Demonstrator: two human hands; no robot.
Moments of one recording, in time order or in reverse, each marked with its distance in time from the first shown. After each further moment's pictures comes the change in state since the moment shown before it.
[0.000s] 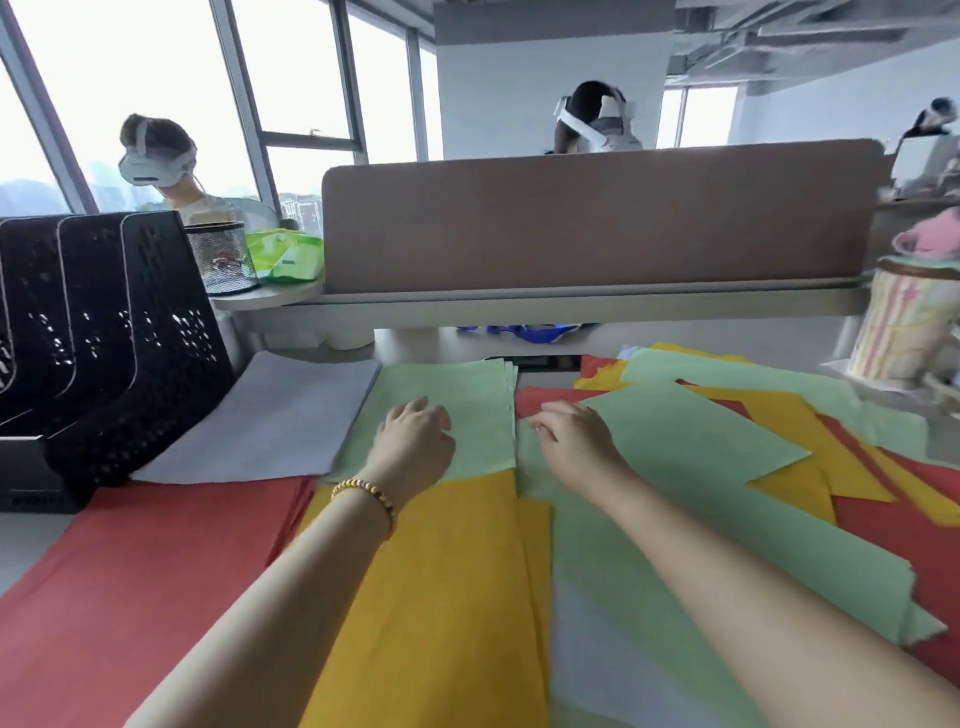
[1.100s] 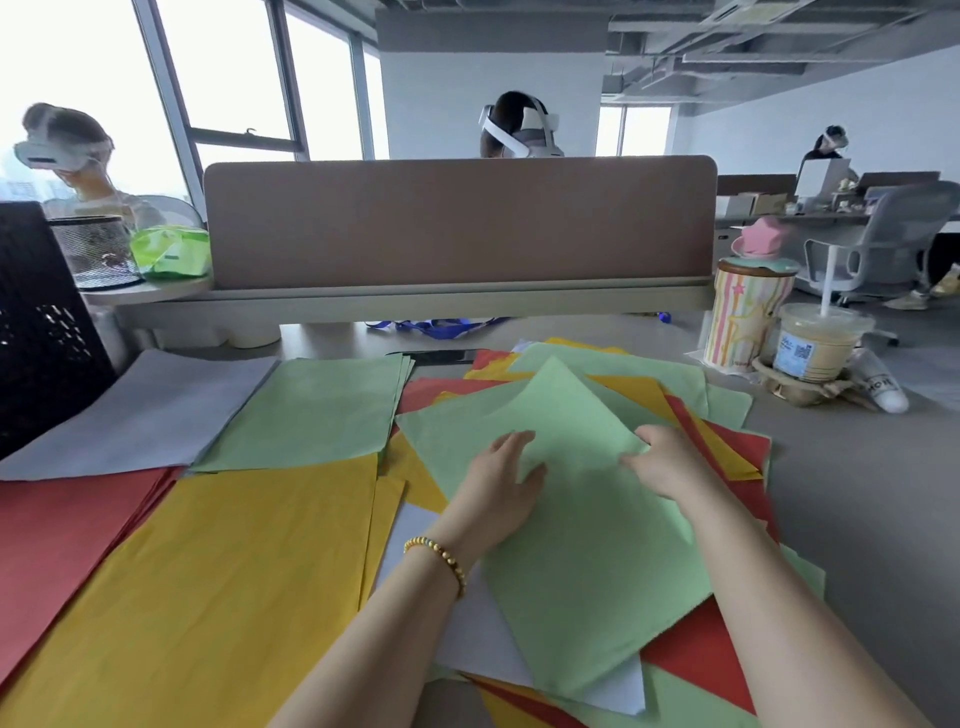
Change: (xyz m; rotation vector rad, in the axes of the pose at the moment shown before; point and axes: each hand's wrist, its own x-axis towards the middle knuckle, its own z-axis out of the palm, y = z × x) left_hand -0.062 0.183 0.089 -0.441 -0.094 0.266; right_hand -0.095 0.160 -0.111 0.184 0.022 0.576
